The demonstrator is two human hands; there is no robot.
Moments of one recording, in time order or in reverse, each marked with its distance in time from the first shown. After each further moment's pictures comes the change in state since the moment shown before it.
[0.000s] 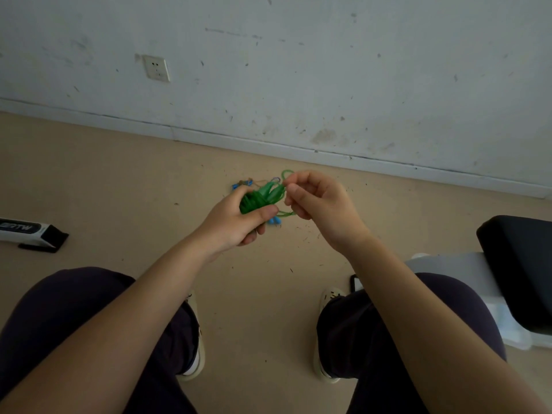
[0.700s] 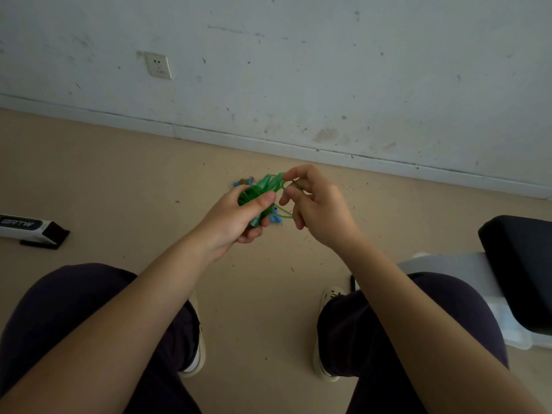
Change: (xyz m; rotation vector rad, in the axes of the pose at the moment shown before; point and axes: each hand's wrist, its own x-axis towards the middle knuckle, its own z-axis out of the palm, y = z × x) left_hand 0.001 0.000 -0.002 -0.273 -0.105 -0.037; right_hand 0.000 0.003 0.011 -0.280 0.072 -0.049
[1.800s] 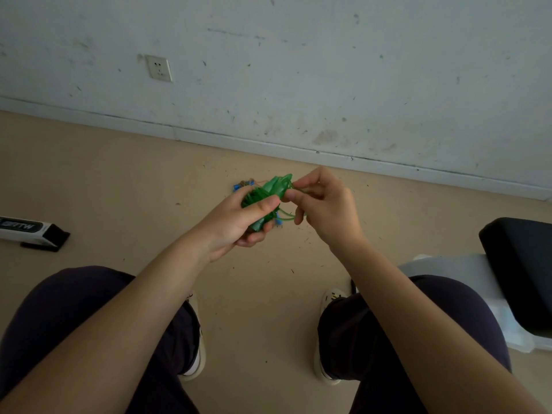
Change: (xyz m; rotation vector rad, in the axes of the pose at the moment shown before) left_hand -0.005 0.010 -0.002 -0.026 -0.182 0.021; right_hand 0.001 0.004 -0.002 0.211 0.119 0.065
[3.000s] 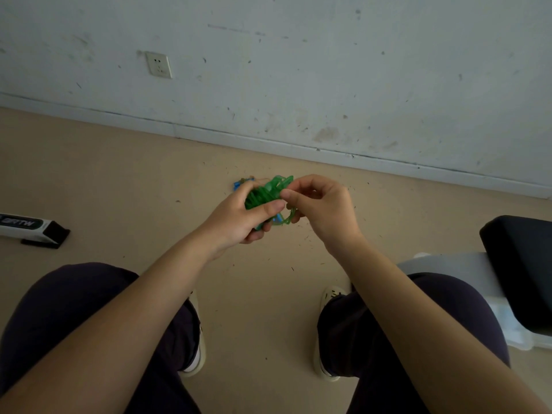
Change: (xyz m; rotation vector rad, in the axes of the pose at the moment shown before) left_hand 0.002 -0.005 0.005 0.211 0.182 0.002; right_hand -0.002 0.000 0.004 0.027 -0.003 0.026
